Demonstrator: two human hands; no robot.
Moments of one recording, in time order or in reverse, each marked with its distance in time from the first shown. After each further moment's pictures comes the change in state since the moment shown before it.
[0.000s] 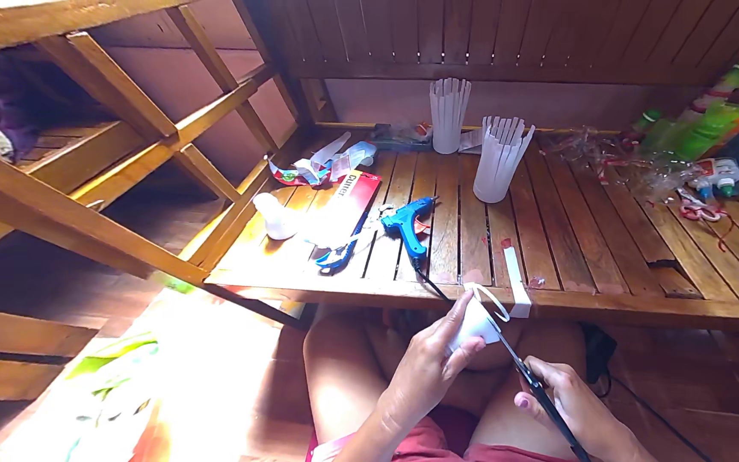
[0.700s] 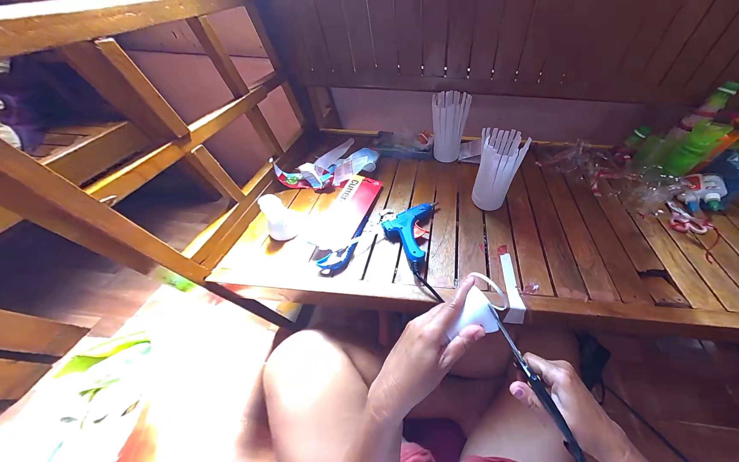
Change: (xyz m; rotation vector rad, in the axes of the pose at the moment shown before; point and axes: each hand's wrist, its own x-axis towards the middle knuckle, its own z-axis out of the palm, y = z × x) left_hand 0.020 0.016 -0.015 0.081 0.001 0.065; right_hand 0.010 -0.008 -0.003 0.059 0.122 -0.086
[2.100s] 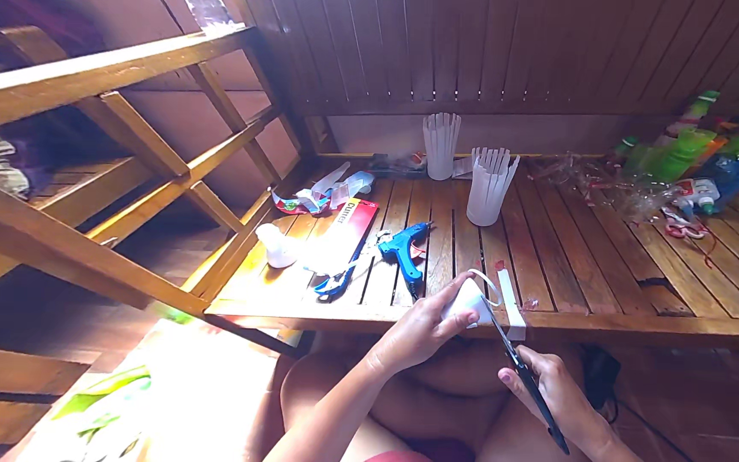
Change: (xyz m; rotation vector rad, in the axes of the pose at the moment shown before) left_hand 0.058 -0.019 -0.028 -0.260 -0.371 -0.207; right_hand 0.027 0.005 0.011 -0.036 0.115 0.063
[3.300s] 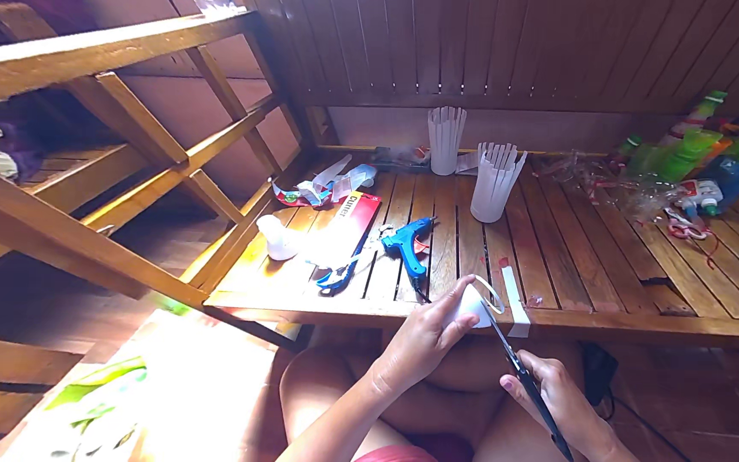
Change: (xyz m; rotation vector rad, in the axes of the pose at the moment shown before) left_hand -0.018 -0.014 0.018 0.195 0.228 0.191; right_hand -0.007 -0.003 0.003 -0.022 -0.052 0.007
